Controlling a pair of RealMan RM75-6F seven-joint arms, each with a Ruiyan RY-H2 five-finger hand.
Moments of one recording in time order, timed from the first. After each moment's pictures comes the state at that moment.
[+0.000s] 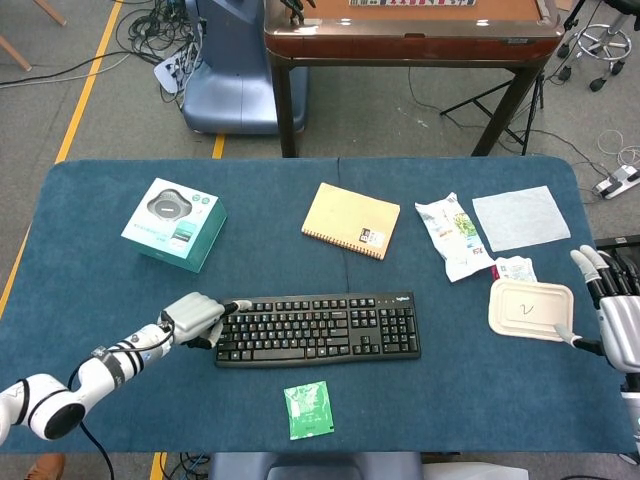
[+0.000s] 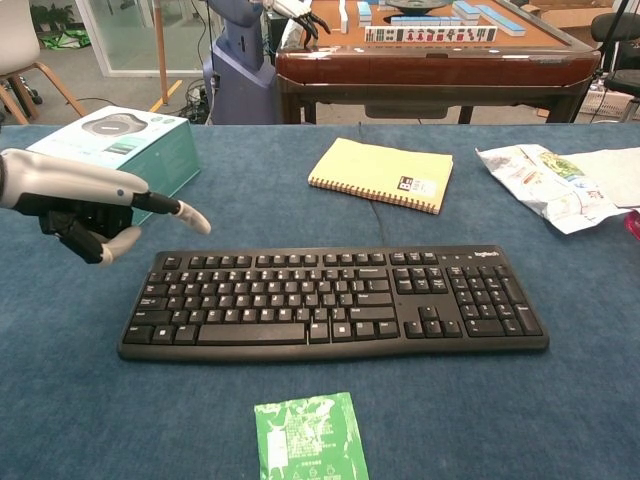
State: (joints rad) left arm -0.85 -1.11 -0.10 -1.73 1.25 0.49 0.05; right arm 0.12 -1.00 0.11 -1.64 -1.46 1.46 0.05
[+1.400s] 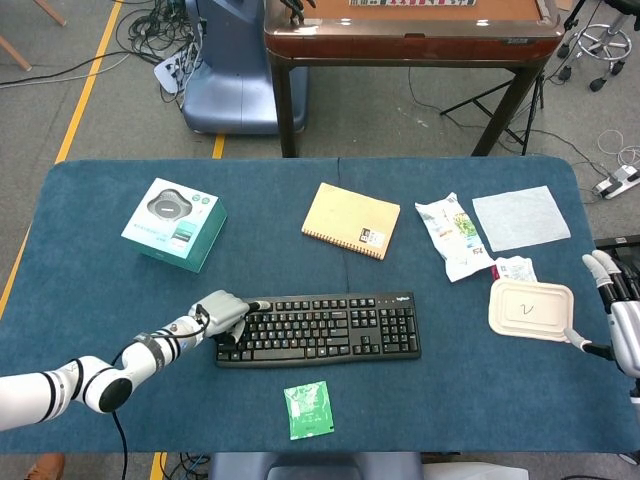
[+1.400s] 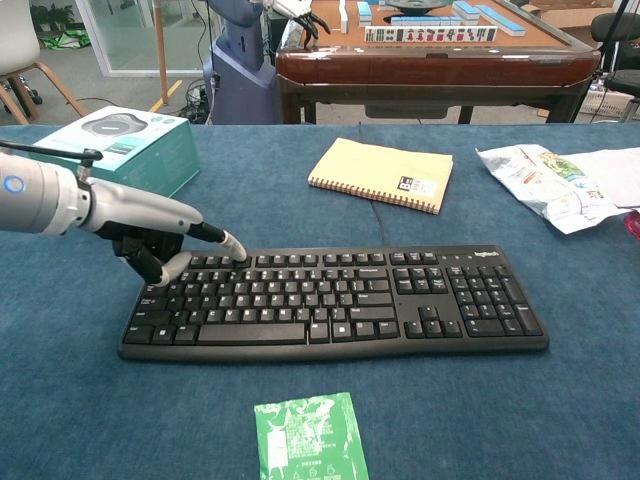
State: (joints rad) left arm -1.05 -1.28 0.01 -1.58 0.99 0.47 0.18; right arm 0.10 -1.00 0.11 -1.61 -1.45 1.47 0.07
